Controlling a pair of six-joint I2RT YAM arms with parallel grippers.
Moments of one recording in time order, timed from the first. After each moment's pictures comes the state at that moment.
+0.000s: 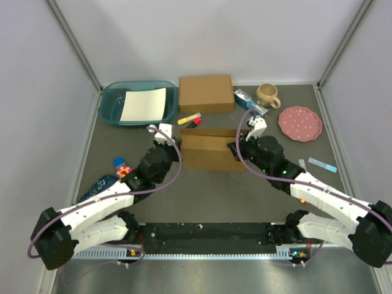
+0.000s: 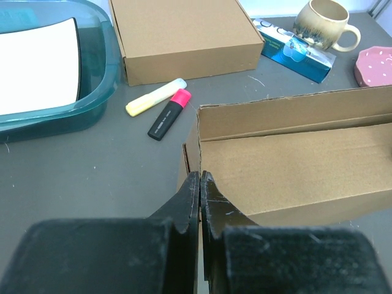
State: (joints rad) left arm -0.80 0.98 0.59 0.23 -0.47 -0.25; right arm 0.71 1.04 0.63 0.15 0.09 0.39
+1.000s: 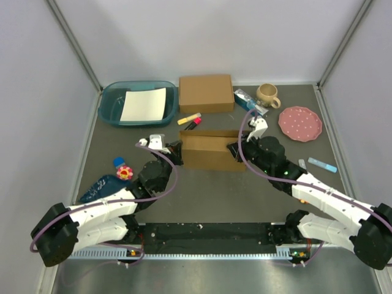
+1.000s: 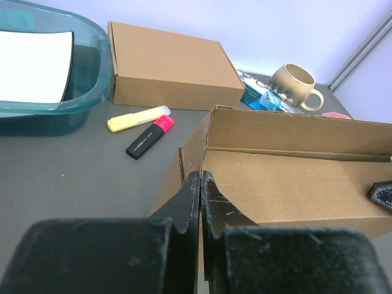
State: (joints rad) left arm -0.86 1.00 0.37 0.65 -0.59 -0.34; right arm 0.71 1.02 0.63 0.14 0.08 0.41
